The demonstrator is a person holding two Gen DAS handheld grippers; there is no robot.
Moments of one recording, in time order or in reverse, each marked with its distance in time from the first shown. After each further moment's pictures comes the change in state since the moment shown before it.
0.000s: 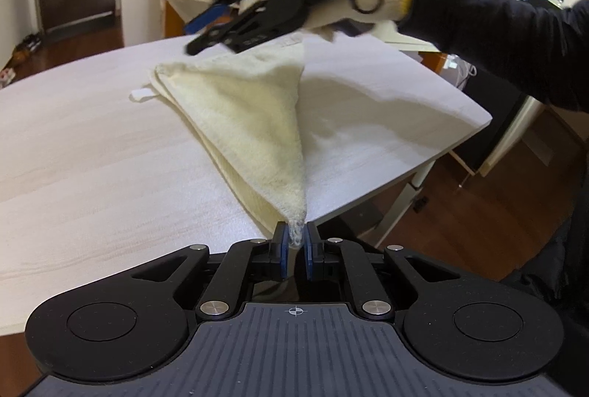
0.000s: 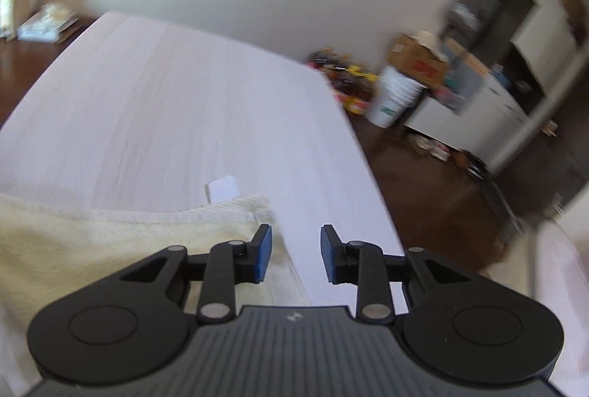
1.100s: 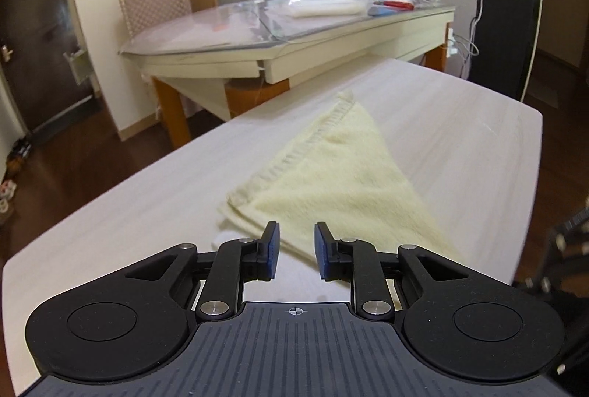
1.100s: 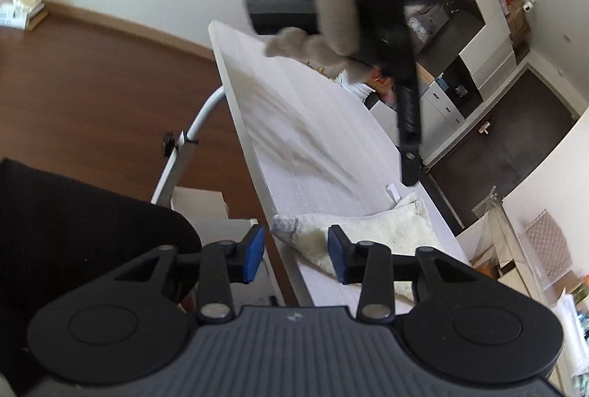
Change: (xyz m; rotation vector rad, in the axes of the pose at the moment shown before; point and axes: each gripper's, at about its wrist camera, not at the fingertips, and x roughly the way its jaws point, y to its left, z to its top) left arm 0.048 0.098 0.109 0.291 -0.073 0.051; right arm -0.068 0.264 0.033 -0.074 0.023 -0.205
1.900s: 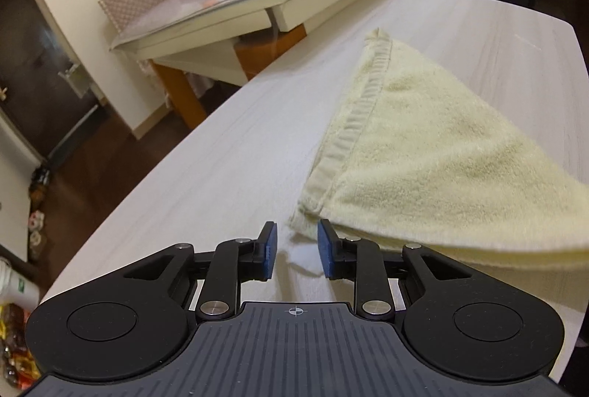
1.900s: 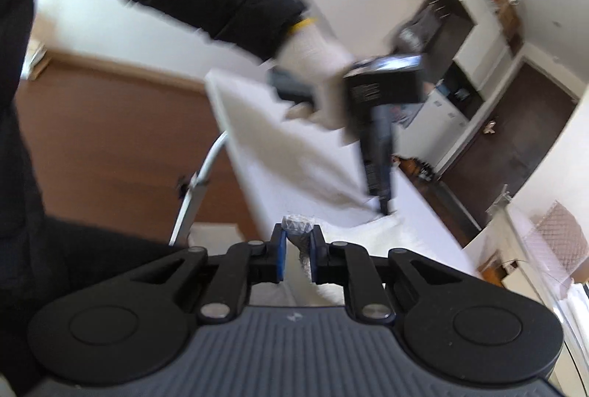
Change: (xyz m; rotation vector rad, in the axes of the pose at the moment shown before) left arm 0.039 0.020 -0.008 0.192 0.136 0.071; right arm -0.042 -0.050 -0.004 0.133 -0.128 0.021
